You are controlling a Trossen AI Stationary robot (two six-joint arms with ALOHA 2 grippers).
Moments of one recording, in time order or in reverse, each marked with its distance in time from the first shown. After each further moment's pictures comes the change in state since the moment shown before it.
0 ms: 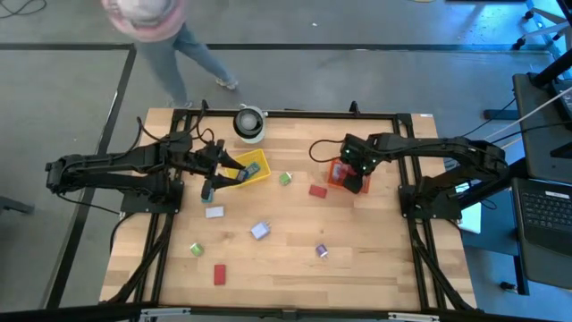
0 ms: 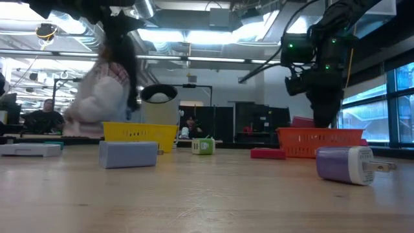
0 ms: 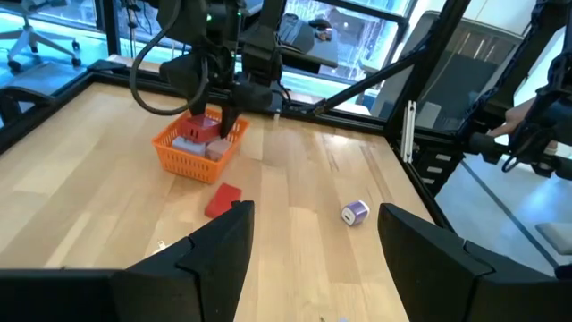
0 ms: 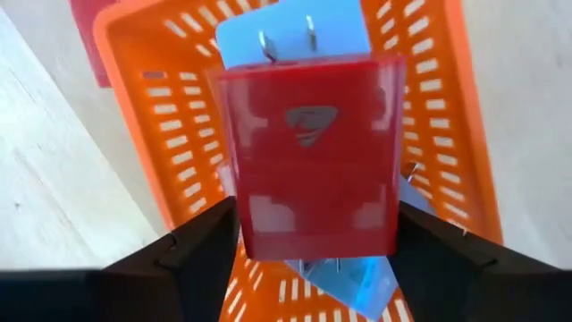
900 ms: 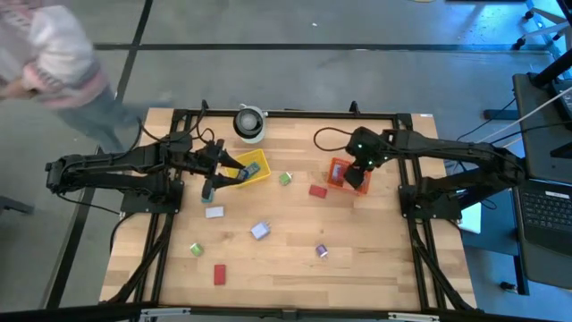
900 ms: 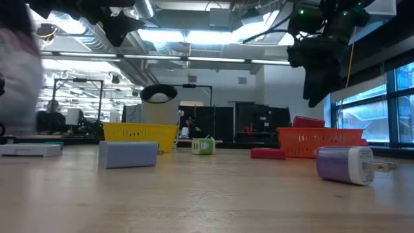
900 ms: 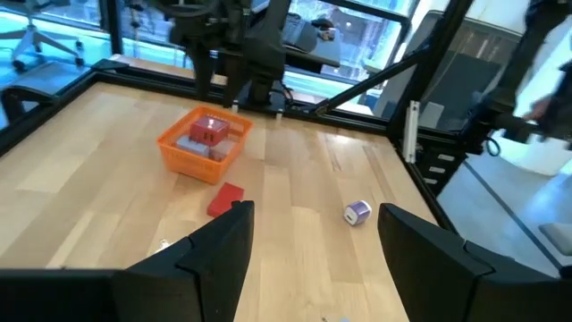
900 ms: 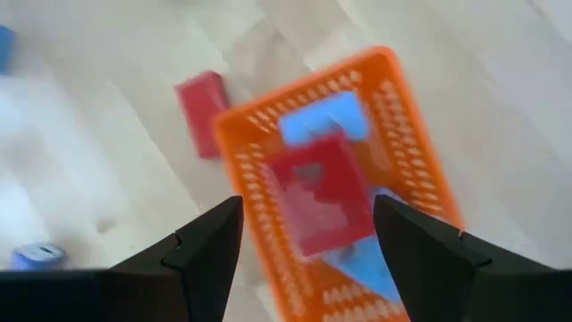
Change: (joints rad) left arm 0.000 0.000 0.000 -0.002 -0.011 0.000; right arm 0.037 -0.187 0.073 -0.039 0.011 0.164
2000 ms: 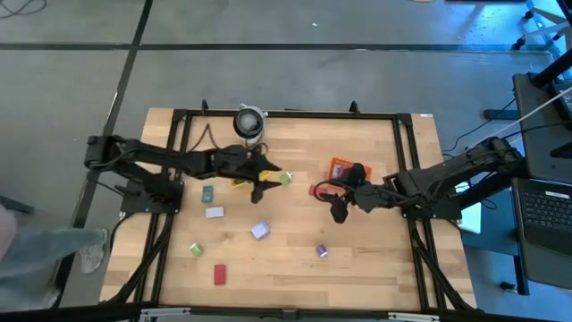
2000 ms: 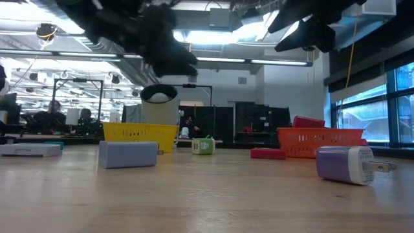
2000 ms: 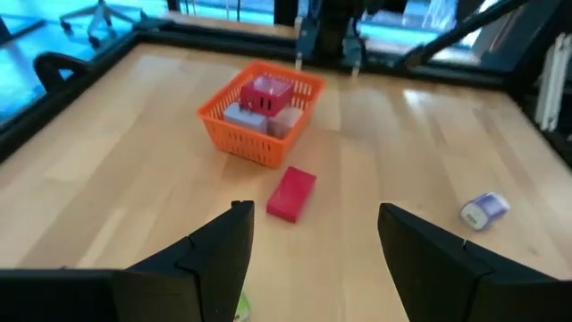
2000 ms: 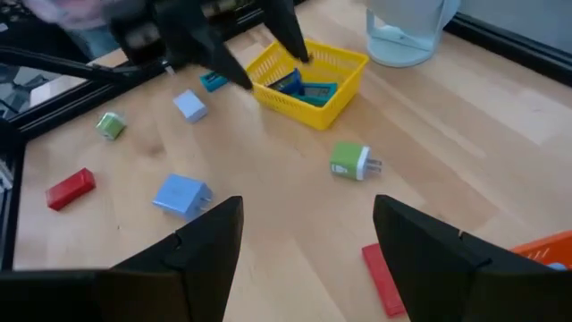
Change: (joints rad) left arm -0.097 0.644 0.105 0.387 -0.259 0.083; right arm 0.671 0.009 0.000 0.494 0.659 0.335
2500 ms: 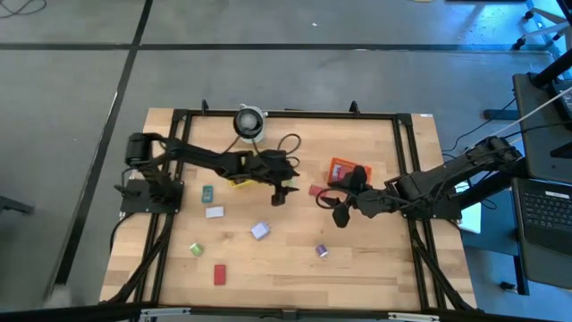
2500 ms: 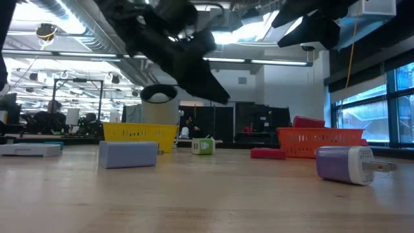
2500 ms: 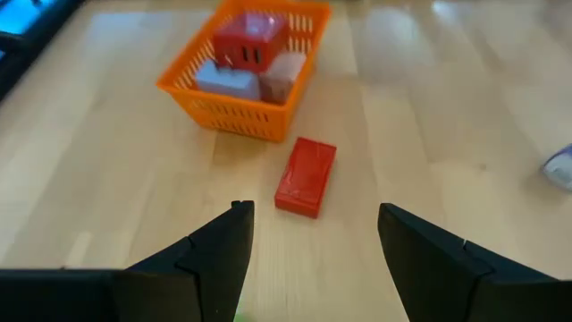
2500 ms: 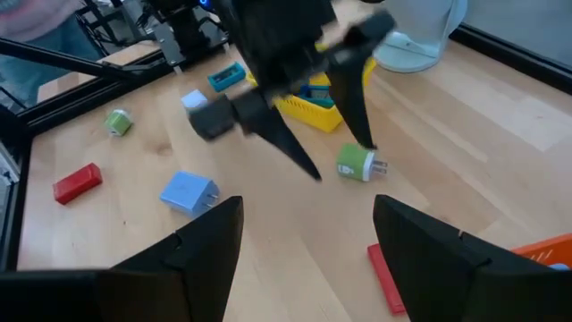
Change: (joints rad) left arm 0.005 0.366 0.268 -0.088 0.003 0.169; right arm 0.051 0.000 0.000 0.000 0.049 0.002
